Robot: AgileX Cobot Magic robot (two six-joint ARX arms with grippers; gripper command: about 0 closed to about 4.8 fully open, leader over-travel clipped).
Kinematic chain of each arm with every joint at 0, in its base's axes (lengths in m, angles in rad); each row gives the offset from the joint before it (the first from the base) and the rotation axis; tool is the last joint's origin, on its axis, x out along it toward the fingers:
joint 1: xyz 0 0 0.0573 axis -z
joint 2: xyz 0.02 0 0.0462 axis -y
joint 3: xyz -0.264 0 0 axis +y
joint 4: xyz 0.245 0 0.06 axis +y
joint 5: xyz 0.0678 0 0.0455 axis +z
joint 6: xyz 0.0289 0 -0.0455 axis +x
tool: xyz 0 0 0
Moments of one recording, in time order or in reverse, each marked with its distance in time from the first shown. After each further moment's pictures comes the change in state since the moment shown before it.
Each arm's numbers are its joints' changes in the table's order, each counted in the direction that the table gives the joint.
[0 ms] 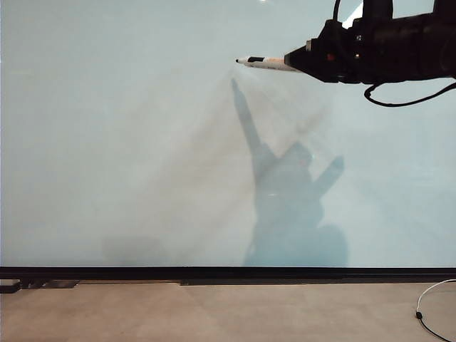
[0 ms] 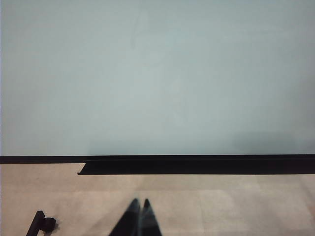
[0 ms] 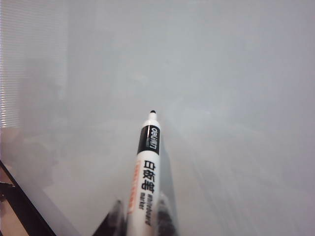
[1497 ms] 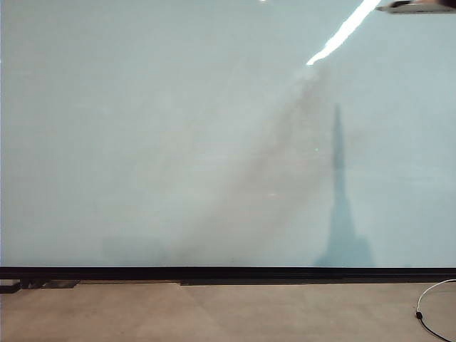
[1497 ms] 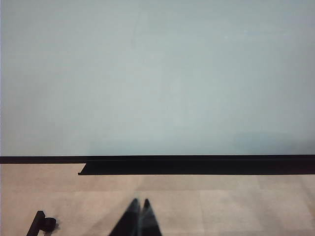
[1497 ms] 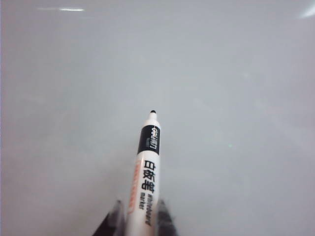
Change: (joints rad) left arm 0.000 0.000 0.000 0.000 0.000 0.000; right arm 0.212 0.789 0.359 0.338 -0.204 0.028
